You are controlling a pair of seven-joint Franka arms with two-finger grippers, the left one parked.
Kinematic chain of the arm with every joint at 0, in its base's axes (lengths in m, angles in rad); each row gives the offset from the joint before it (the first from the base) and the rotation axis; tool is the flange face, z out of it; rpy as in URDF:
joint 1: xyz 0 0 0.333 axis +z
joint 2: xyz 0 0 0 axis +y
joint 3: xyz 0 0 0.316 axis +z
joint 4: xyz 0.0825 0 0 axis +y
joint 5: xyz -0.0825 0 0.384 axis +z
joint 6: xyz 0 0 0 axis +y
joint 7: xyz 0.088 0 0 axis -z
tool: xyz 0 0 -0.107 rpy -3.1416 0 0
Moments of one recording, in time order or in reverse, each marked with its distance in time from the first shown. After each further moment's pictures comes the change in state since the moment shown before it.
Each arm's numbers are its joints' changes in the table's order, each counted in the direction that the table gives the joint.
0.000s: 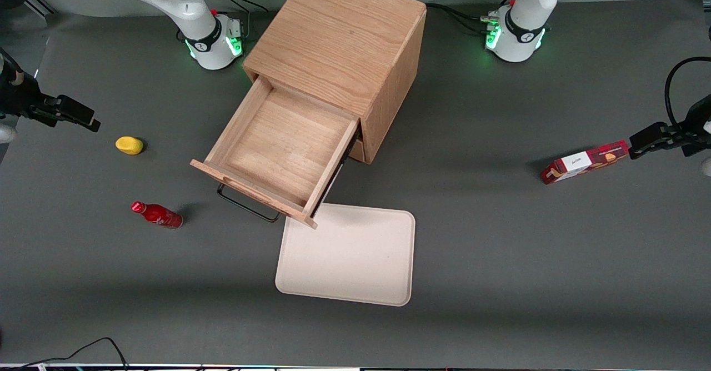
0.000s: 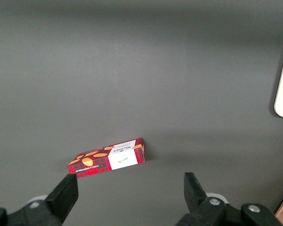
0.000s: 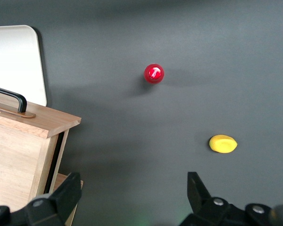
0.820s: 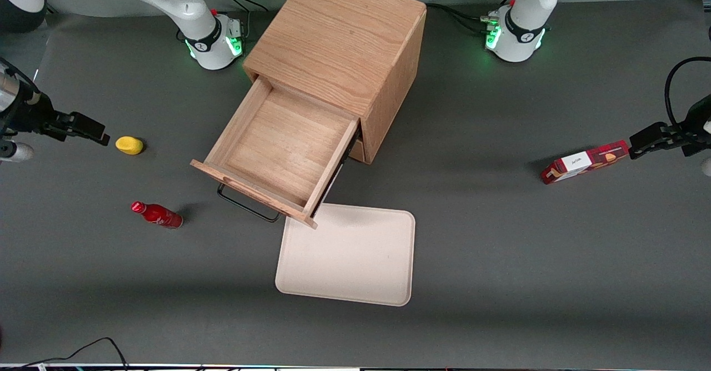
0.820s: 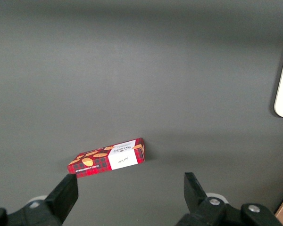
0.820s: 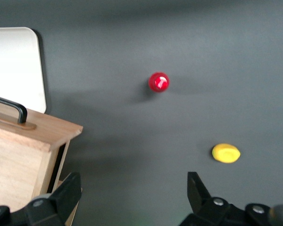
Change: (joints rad) arm 0.012 0.095 0.013 -0.065 0.000 -0.032 -0.016
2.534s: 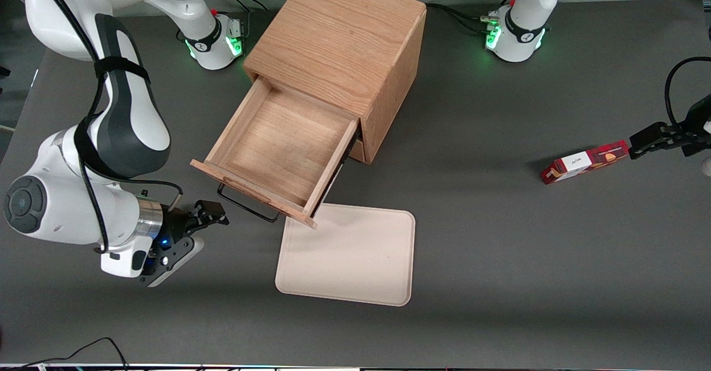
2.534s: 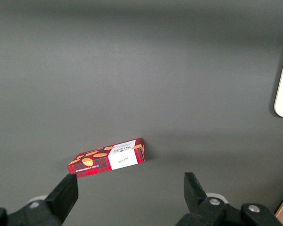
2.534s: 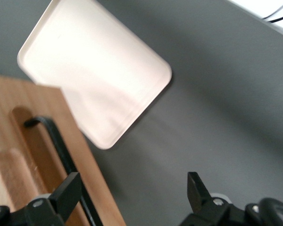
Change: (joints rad) arm -0.013 0.644 0.246 -0.549 0.200 -0.076 -0.586
